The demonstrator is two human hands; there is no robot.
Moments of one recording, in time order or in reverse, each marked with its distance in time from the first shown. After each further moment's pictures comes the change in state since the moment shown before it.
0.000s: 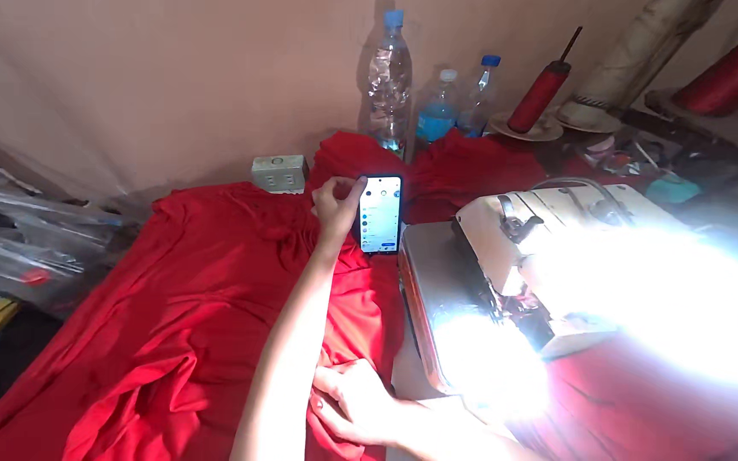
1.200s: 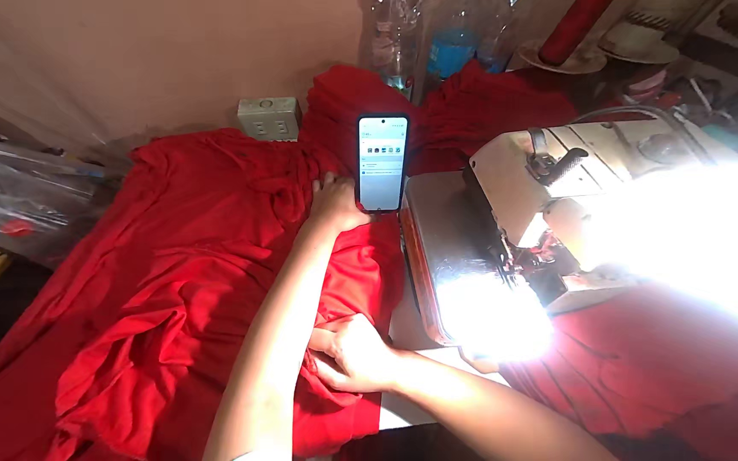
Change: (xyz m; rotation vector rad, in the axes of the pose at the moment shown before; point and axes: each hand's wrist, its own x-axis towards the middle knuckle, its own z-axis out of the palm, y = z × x) left_hand -0.039 -0.006 -0.018 0.965 -0.693 0.005; right_hand 0.000 0.006 0.004 -0.027 0.030 -0.135
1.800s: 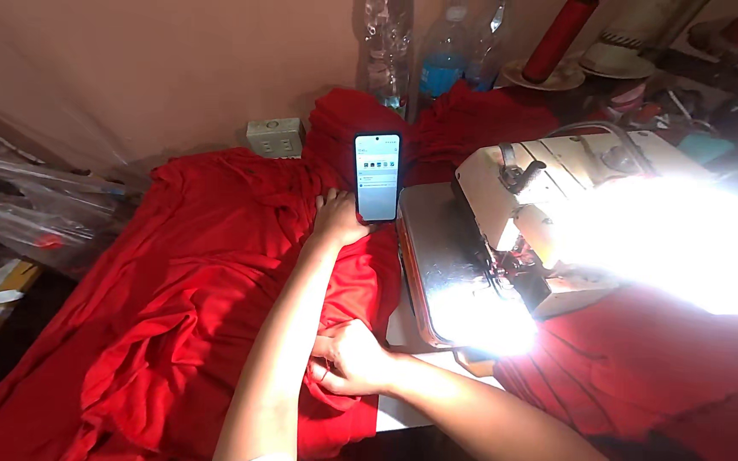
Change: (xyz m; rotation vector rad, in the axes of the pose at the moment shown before) left_hand -0.003 0.005 0.006 0.038 0.018 -0.001; right_hand -0.001 0.001 -0.002 0.031 -0.017 -0.046
